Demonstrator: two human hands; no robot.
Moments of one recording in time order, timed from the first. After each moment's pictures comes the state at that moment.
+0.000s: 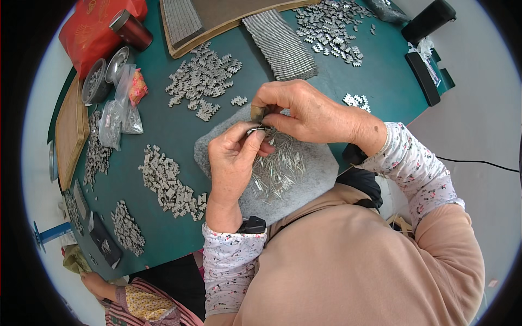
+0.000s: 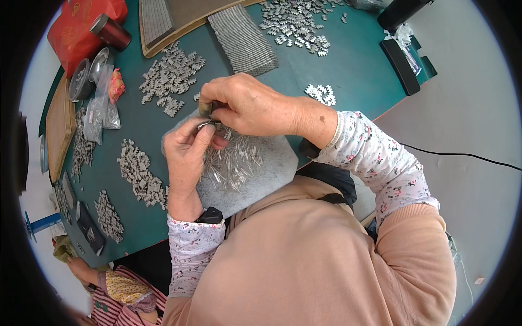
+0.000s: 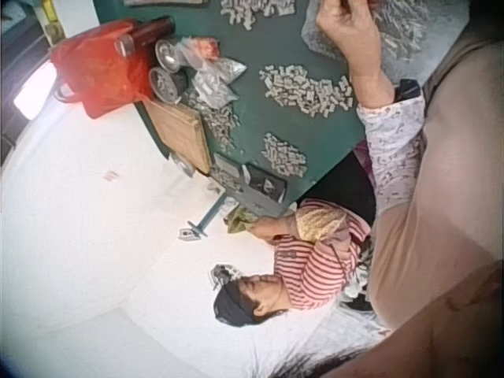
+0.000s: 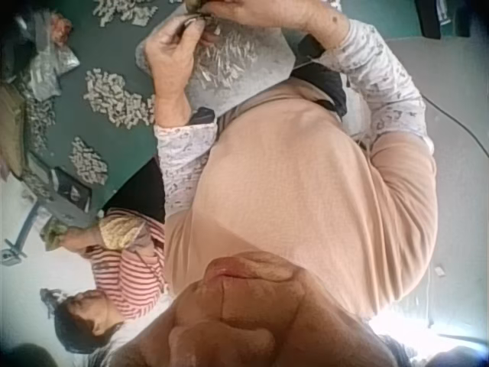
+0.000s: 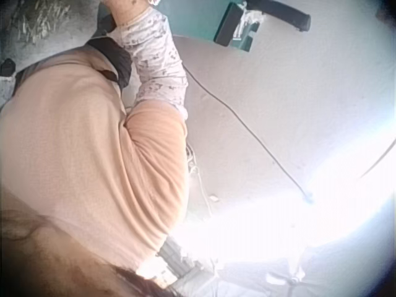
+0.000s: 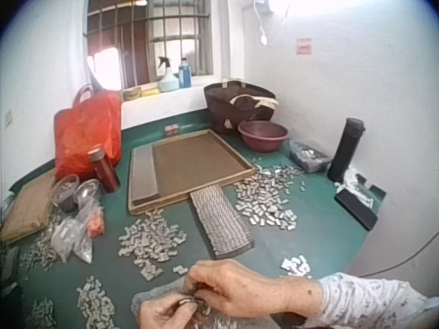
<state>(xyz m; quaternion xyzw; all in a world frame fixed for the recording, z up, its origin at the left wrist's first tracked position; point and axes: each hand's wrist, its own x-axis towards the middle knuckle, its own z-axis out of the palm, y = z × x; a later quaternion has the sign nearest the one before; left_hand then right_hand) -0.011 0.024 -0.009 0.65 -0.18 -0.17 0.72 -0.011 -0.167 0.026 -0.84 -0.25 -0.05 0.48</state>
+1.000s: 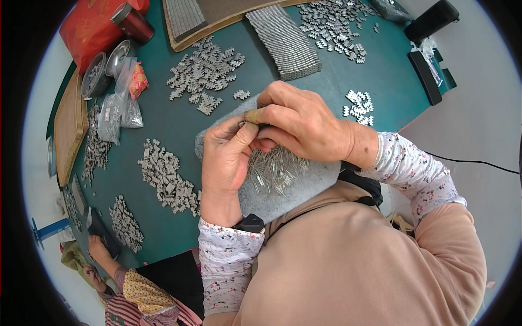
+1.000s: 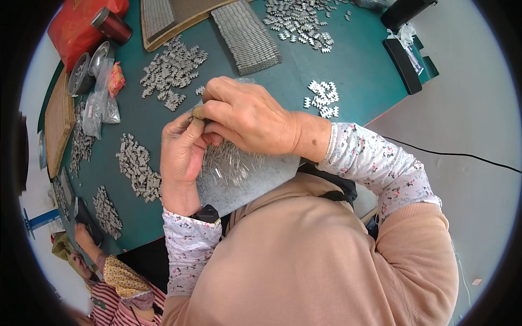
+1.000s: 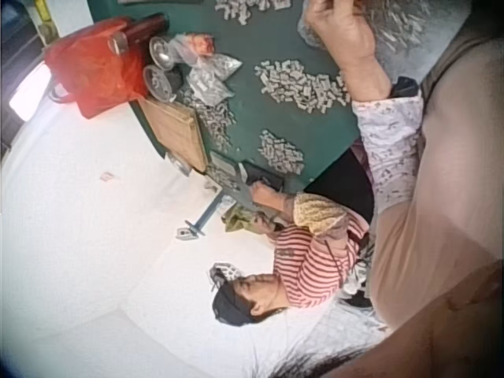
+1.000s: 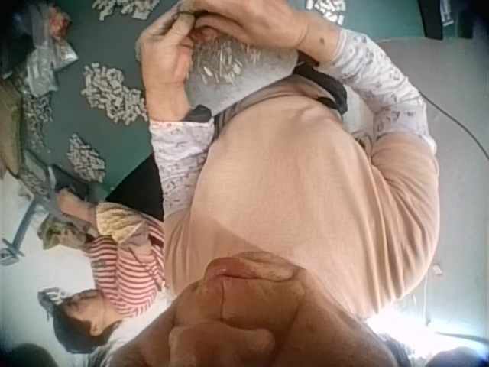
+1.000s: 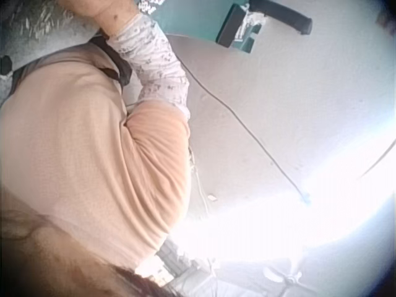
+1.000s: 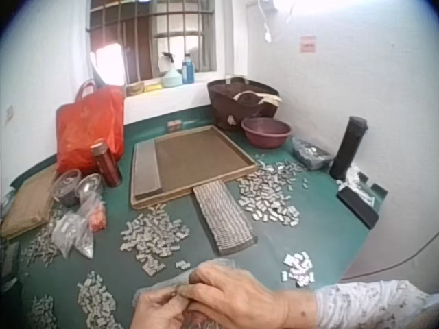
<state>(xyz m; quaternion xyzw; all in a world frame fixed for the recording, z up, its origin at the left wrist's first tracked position) -0.005 0.028 -0.006 0.46 -0.07 -0.26 0.85 -0.029 -0.149 0.015 -0.85 -0.31 -0.24 0.35</state>
